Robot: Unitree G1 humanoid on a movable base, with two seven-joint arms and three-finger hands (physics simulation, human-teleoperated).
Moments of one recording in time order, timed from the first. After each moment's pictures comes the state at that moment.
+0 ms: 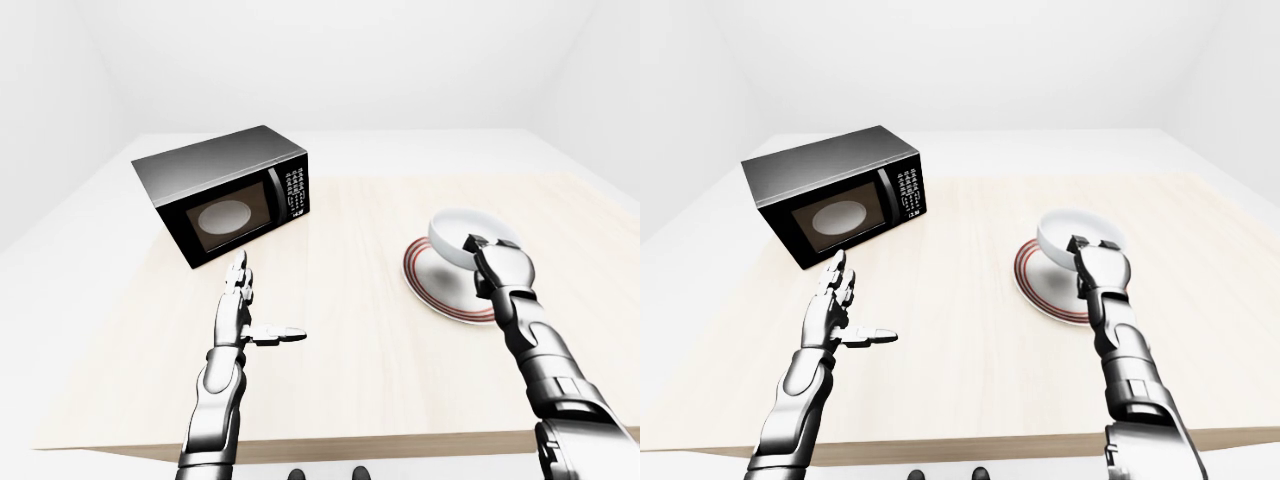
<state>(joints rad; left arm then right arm) 0.00 0.02 0.04 0.01 -0.02 0.00 -0.04 -0.48 -0.50 -0.10 0.79 -1.06 -0.09 -0.28</state>
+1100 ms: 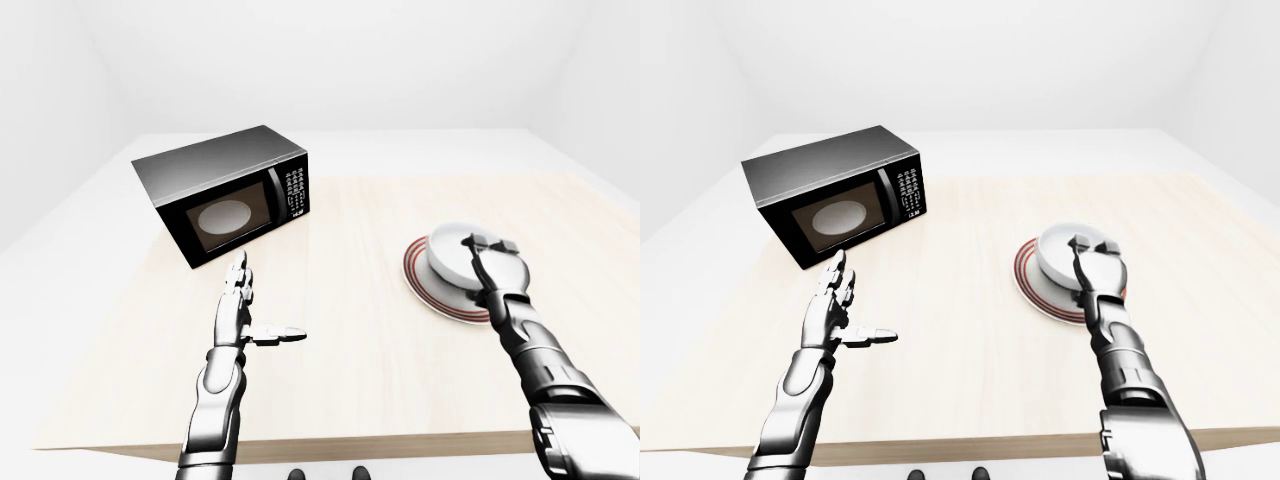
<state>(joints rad) 0.00 0.02 0.04 0.01 -0.02 0.00 -0.04 -0.57 -0.50 -0.04 1.01 -1.05 -0.09 -0.38</state>
